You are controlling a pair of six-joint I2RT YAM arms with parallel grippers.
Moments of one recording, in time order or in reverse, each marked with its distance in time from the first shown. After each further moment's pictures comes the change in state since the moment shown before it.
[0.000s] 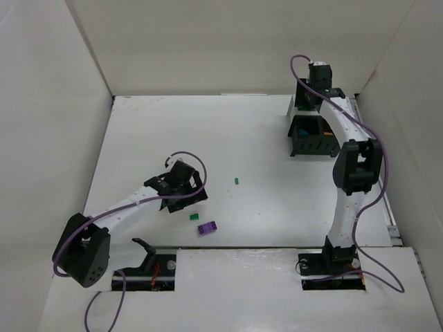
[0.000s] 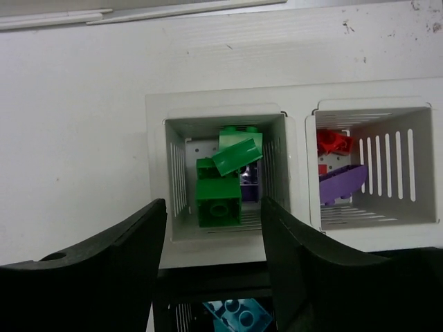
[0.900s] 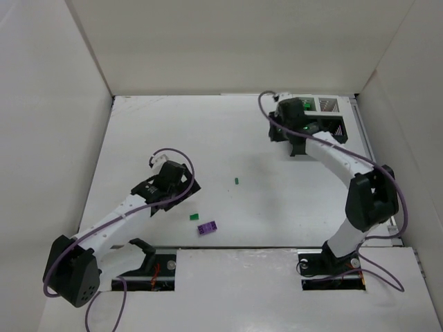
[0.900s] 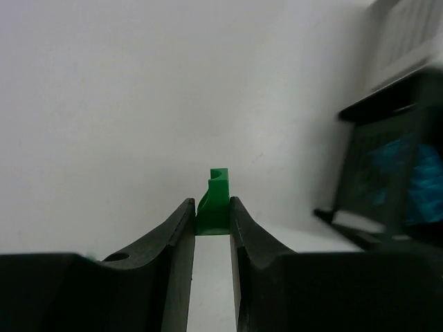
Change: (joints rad) left arm 0.039 -0.174 -0.020 -0.020 -0.103 -0.136; right arm 0.368 -0.434 -0.671 0.177 -0.092 0.067
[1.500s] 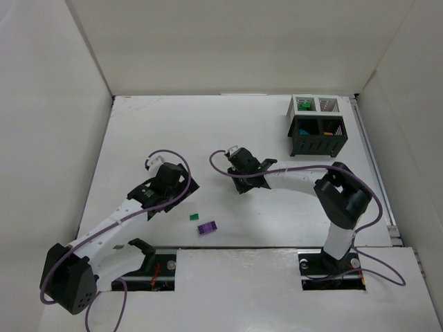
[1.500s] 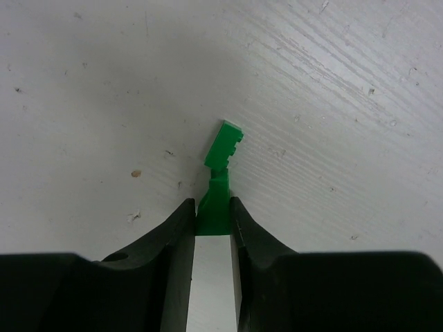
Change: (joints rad) left arm 0.000 -0.057 -0.028 0.004 -0.003 -0.063; right arm 0.363 0.141 -0.158 0.013 0.051 0.079
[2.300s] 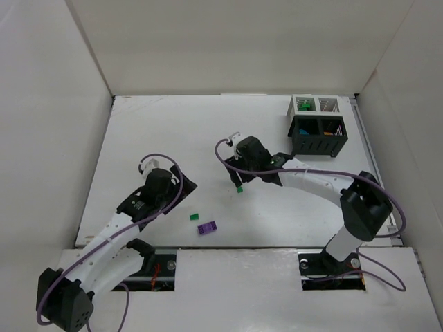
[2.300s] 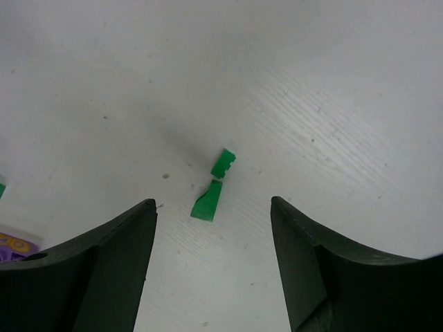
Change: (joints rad) left arm 0.063 -0.175 -0.078 0.051 0.095 0.015; right arm -0.029 -0.191 0.034 -0.002 -0.060 -0.135
